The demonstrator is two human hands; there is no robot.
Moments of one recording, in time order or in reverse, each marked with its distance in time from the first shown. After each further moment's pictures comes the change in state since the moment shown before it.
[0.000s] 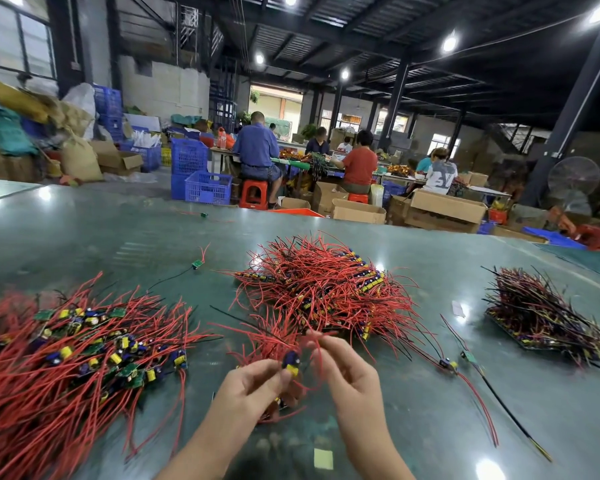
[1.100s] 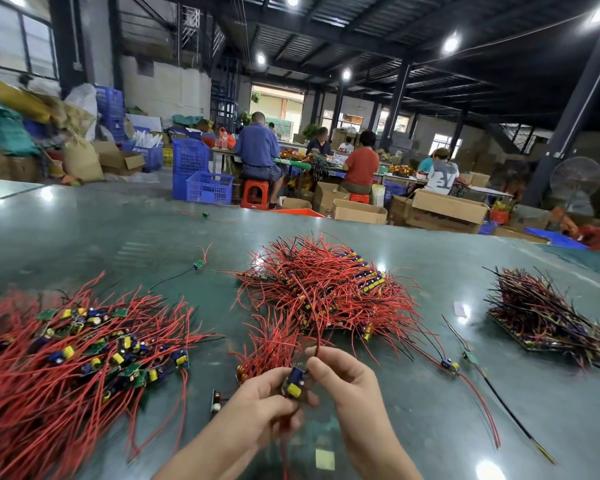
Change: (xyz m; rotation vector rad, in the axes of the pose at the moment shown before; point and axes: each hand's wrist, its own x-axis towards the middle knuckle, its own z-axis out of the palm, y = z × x) left_hand -0.004 0.002 0.010 -0.209 -0.118 -0.304; right_hand -0.002 -0.009 0.001 0.131 0.000 0.323
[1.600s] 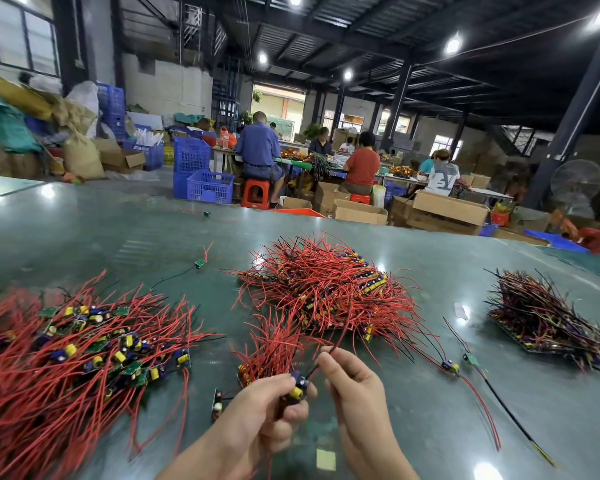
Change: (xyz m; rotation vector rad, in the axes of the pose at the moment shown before) left_hand -0.003 0.009 0.007 -0.111 -0.020 -0.178; right_hand 0.008 0.014 0.002 0.262 0.182 0.062
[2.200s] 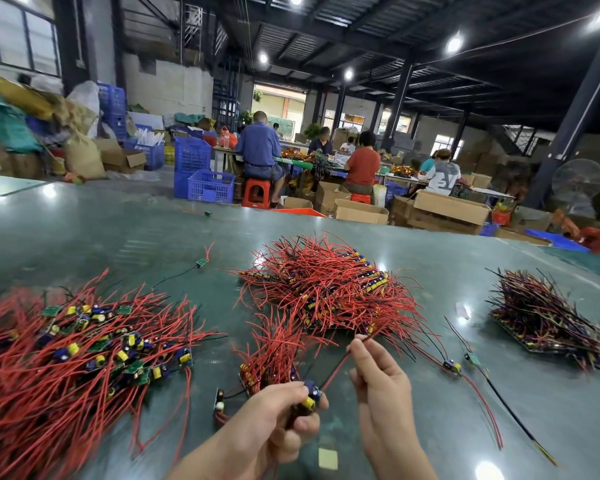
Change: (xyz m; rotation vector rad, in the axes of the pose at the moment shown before) left_hand -0.002 -0.002 0.002 0.046 -0.068 -0.078; right_hand 0.005 -0.017 -0.010 0.098 0.198 -0.057
